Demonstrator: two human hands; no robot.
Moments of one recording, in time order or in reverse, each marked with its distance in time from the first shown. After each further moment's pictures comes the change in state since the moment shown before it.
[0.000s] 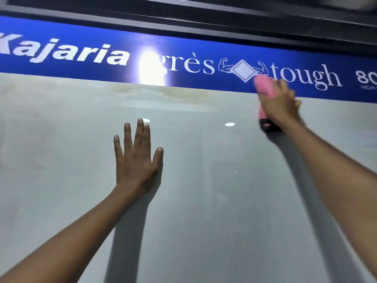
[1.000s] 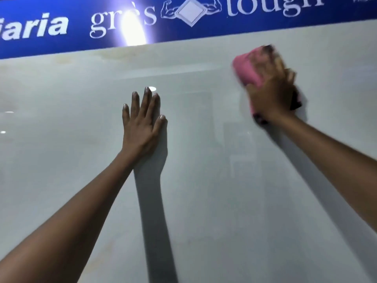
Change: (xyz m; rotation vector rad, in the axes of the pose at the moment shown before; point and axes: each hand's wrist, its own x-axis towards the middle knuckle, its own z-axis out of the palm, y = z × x) left_hand -0.020 0.133 0.020 -0.083 -0.144 0.131; right_hand -0.086 0.129 -0.018 0.147 -0.044 -0.157
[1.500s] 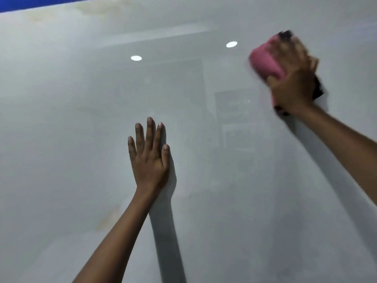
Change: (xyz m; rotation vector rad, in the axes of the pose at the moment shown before) left_hand -0.151 0.025 0.042 0.049 0.038 -0.088; right_hand -0.072 0.048 -0.025 -0.050 -0.028 -0.039
